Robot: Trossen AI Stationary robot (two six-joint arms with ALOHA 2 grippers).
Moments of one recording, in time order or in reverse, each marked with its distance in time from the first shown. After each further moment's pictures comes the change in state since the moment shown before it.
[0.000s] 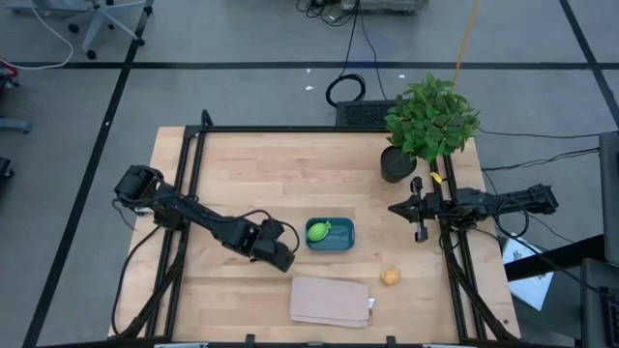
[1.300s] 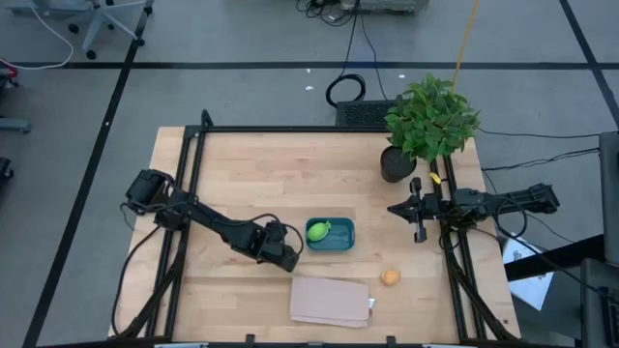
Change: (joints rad) left arm 0.017 0.100 0.000 0.052 0.019 -0.033; right arm 0.000 0.020 0.000 -0.003 0.000 0.001
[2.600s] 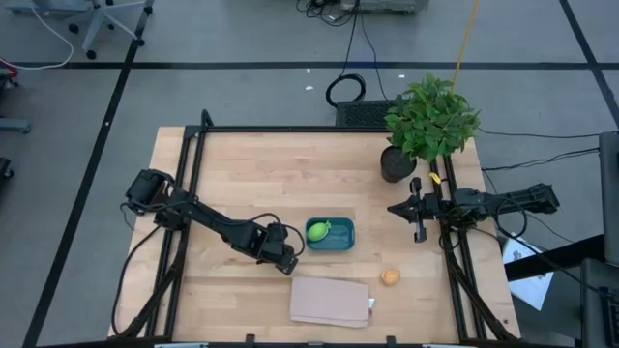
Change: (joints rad) left arm 0.005 -0.001 0.000 0.000 0.065 0.058; right arm 0.000 0.000 0.000 0.003 0.000 -0.004
